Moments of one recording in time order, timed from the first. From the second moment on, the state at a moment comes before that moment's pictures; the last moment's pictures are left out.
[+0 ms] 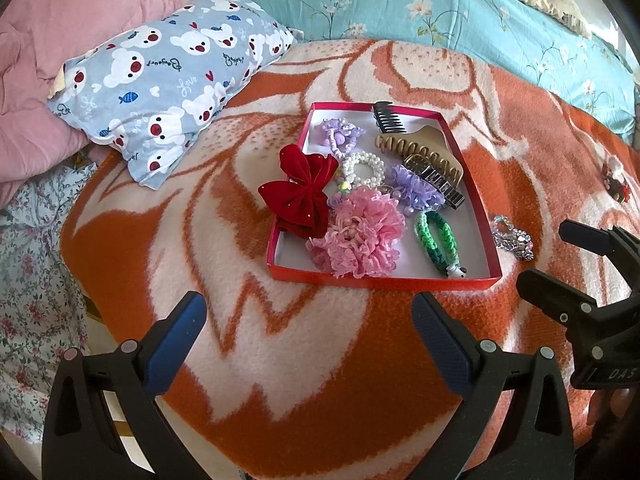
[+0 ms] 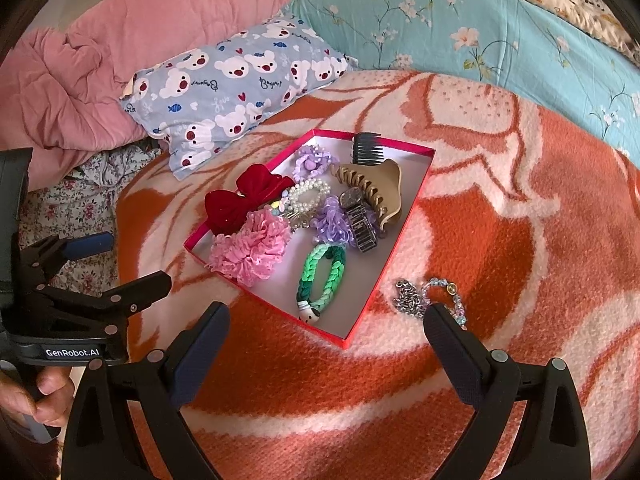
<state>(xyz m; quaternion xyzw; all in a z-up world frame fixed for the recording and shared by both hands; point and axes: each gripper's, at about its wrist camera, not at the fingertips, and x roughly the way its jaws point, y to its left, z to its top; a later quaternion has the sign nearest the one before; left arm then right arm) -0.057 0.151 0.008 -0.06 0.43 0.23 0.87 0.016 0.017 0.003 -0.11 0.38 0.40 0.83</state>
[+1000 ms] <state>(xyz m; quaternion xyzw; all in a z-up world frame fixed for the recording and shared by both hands) -0.057 0.153 0.003 -0.06 0.44 0.23 0.87 0.017 0.017 0.002 -0.11 0.38 0.40 0.83</state>
